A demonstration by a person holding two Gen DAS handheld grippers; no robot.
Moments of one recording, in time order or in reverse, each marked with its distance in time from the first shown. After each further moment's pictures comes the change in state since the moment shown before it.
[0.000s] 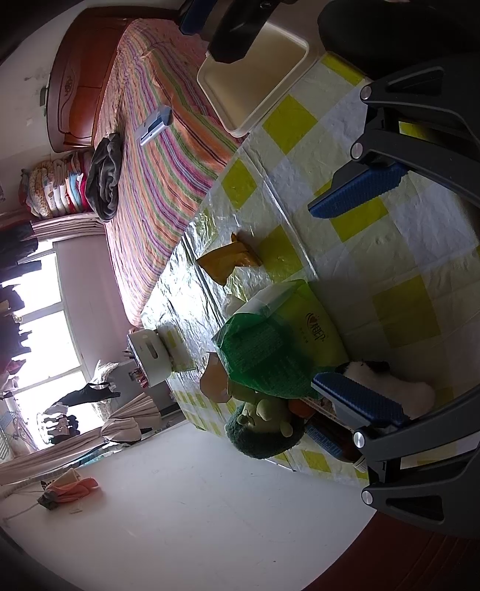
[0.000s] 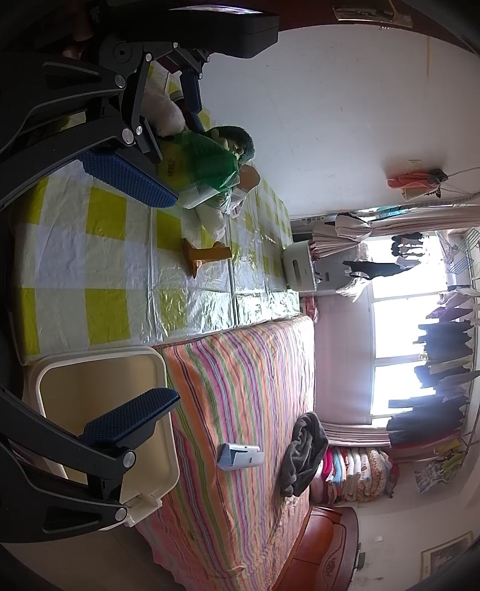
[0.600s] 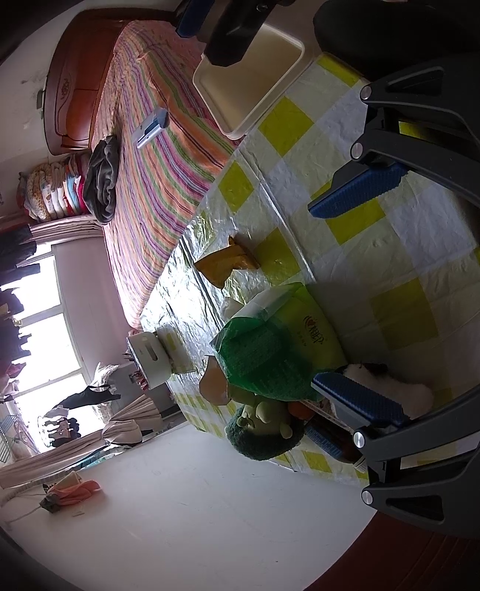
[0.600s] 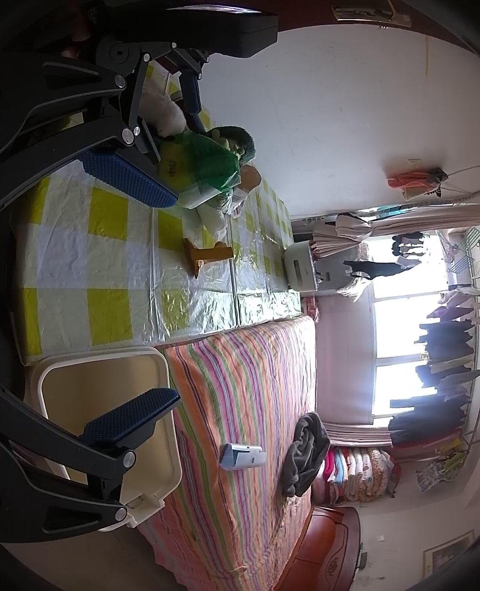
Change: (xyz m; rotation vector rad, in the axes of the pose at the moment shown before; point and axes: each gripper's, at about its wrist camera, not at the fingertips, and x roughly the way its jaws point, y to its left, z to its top) left arm 0.000 -0.003 0.001 0.013 0.007 -0.002; right arm -0.001 0.001 -0.002 -0.008 0.011 -0.003
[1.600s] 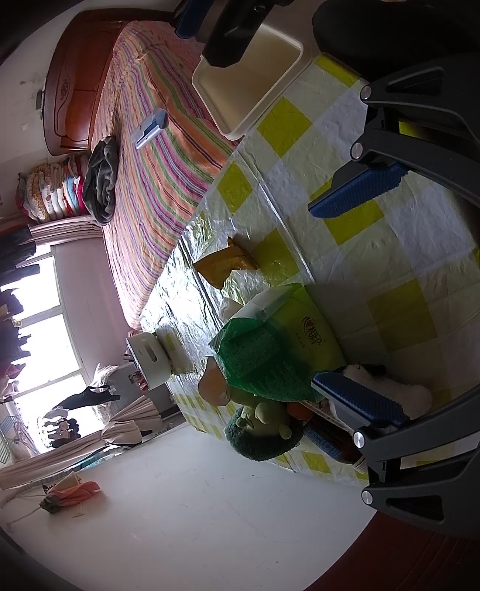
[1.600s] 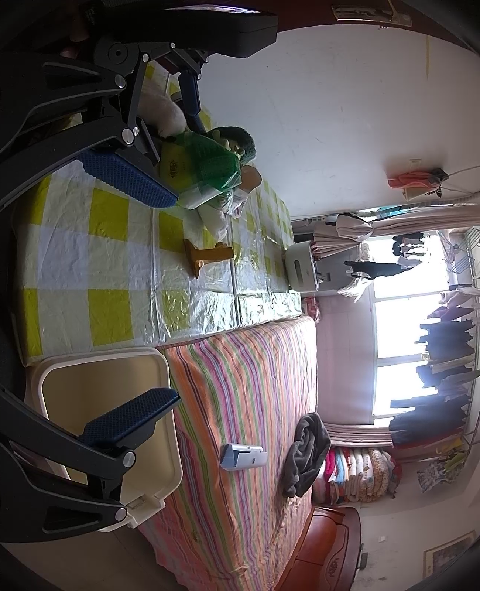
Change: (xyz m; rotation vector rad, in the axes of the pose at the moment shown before) left arm 0.000 -0.001 -0.001 0.005 -0.001 -0.002; right arm 0.000 0.000 0.001 -0.003 0.001 0.002
